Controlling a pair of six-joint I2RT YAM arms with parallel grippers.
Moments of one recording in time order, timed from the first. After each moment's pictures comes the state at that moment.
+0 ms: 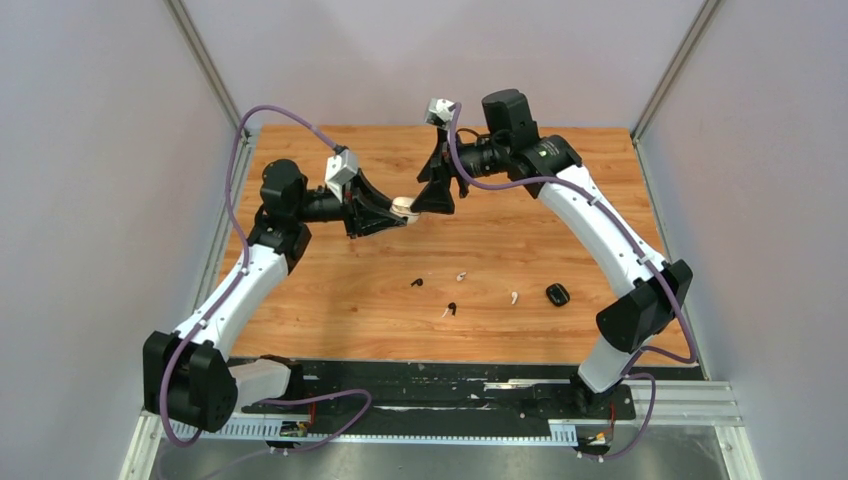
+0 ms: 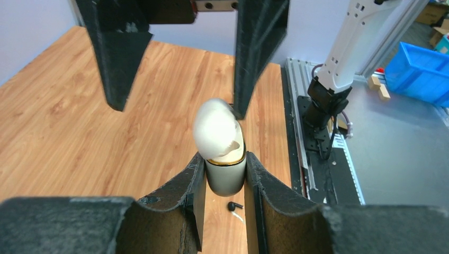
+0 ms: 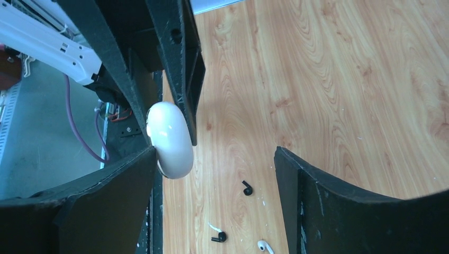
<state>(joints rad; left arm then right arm) -0.28 1.21 0.93 0.35 1.22 -0.21 0.56 1.70 1.85 -0.69 -0.90 -0.22</state>
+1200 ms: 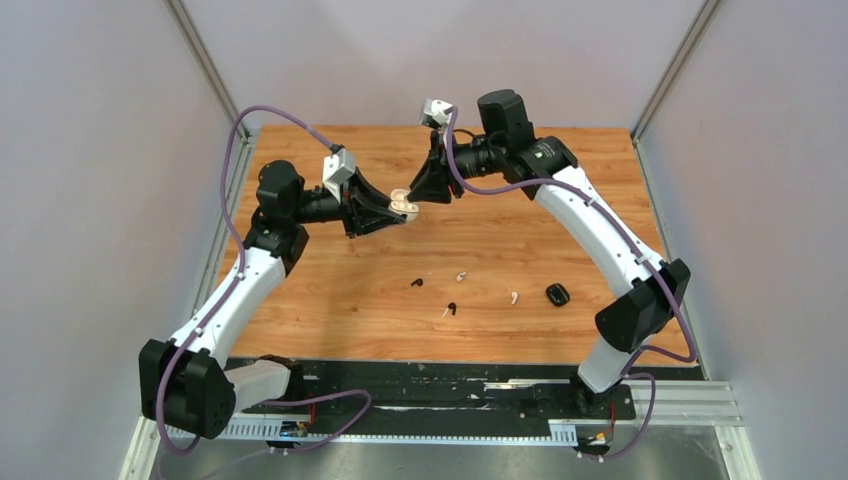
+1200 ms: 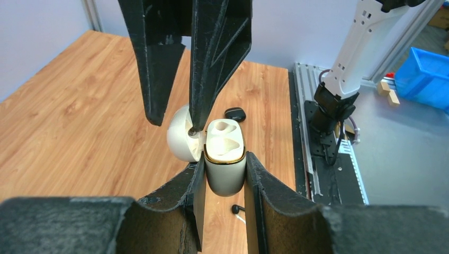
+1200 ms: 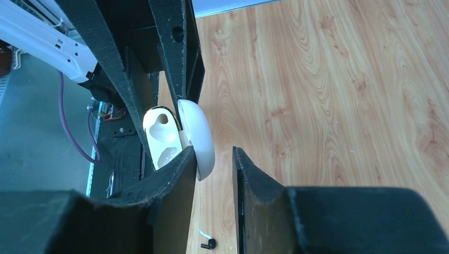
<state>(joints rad) -0.28 1.17 0.94 0.31 1.19 -0.19 0.57 1.70 1.85 -0.65 -0.89 -0.24</state>
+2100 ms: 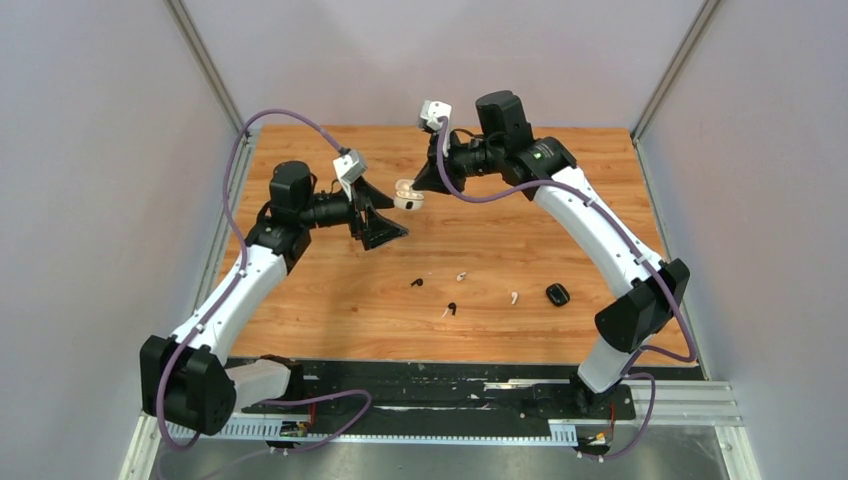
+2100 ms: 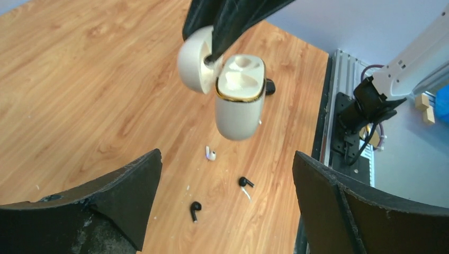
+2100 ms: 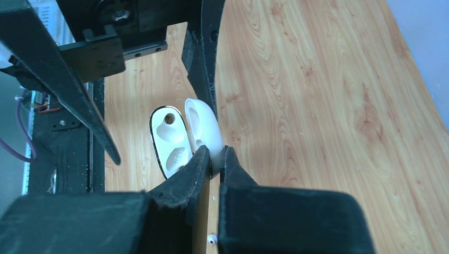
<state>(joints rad) -0.29 1.19 0.95 0.03 0.97 -0.09 0.59 1.70 1.85 -0.66 -0.74 -0.35</state>
